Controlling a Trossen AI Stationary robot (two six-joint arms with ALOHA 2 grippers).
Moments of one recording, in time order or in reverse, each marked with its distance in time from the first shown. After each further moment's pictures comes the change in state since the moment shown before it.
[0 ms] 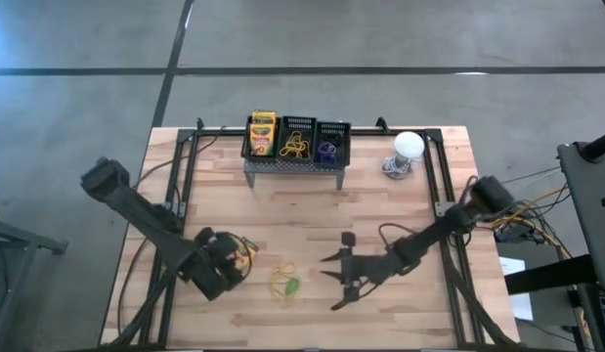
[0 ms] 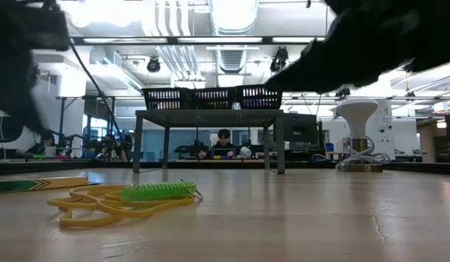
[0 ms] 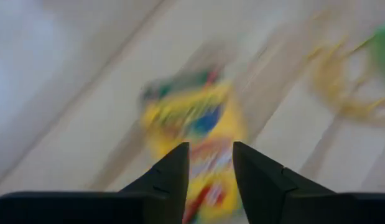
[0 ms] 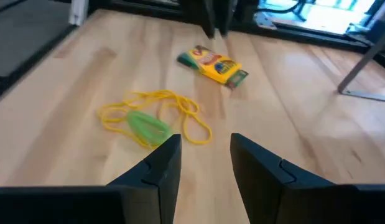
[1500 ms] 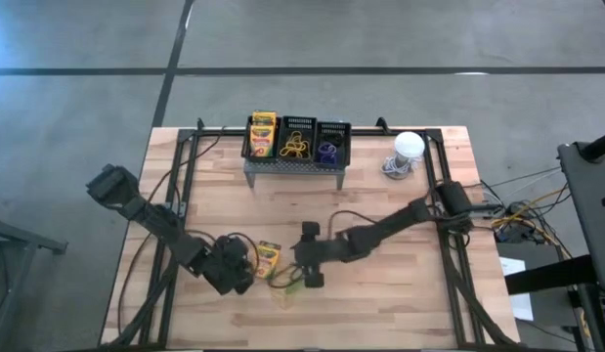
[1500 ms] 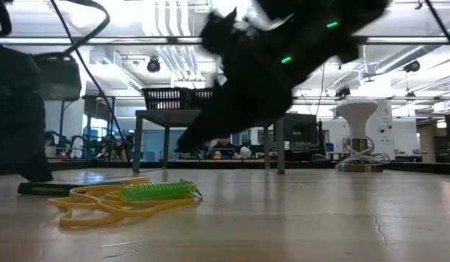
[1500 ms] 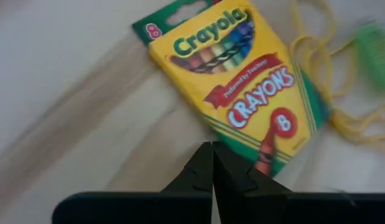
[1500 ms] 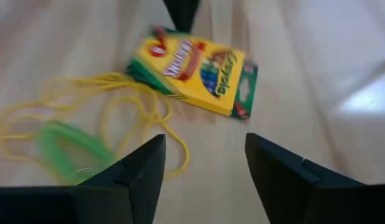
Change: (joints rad) left arm 0.070 0.105 -0.212 0.578 0.068 0.072; right arm -0.233 0.274 0.478 -0.479 -0.291 0.002
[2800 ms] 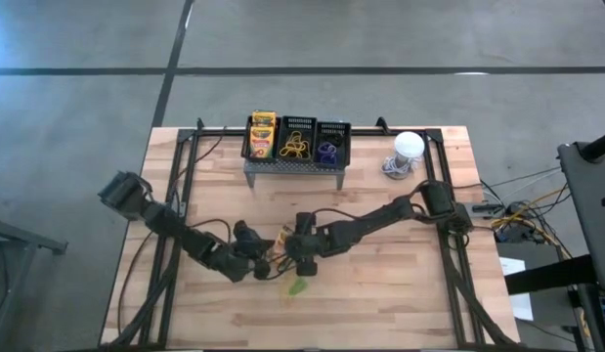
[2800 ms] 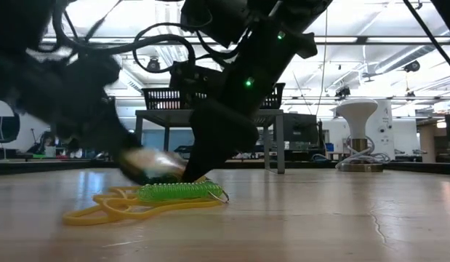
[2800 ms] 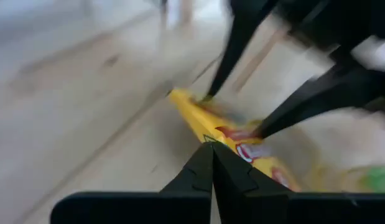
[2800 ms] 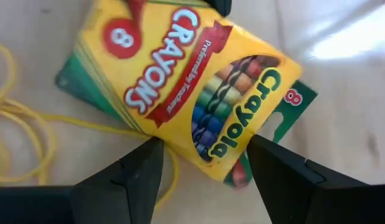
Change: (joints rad) left arm 0.129 0.136 -0.070 0.583 -0.378 0.443; right arm -0.085 0.126 0.273 -0.412 0.101 -0.037
